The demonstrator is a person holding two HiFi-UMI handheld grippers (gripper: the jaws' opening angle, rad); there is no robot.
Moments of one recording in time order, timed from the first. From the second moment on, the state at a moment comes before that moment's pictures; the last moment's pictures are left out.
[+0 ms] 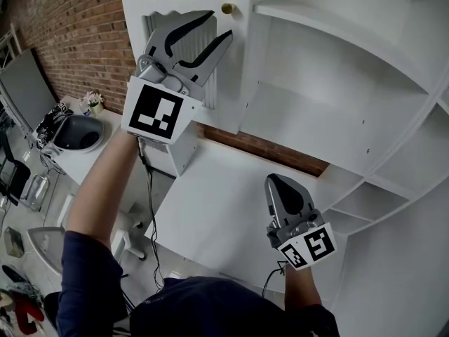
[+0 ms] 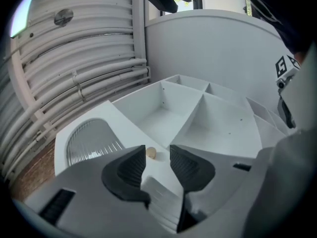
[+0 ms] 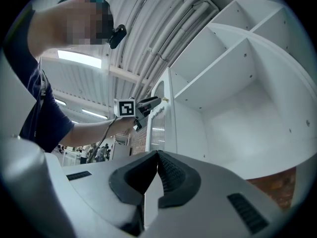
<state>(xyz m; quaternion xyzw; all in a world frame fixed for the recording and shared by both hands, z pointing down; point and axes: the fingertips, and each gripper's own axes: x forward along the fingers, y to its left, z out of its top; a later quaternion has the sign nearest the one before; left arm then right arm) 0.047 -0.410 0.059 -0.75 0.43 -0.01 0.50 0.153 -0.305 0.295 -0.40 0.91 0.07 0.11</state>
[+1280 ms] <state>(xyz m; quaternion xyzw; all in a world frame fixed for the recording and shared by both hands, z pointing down) 0.041 -0.401 0.034 -0.79 0.40 0.01 0.47 0.134 -0.291 0.286 -0.39 0.91 0.07 0.11</state>
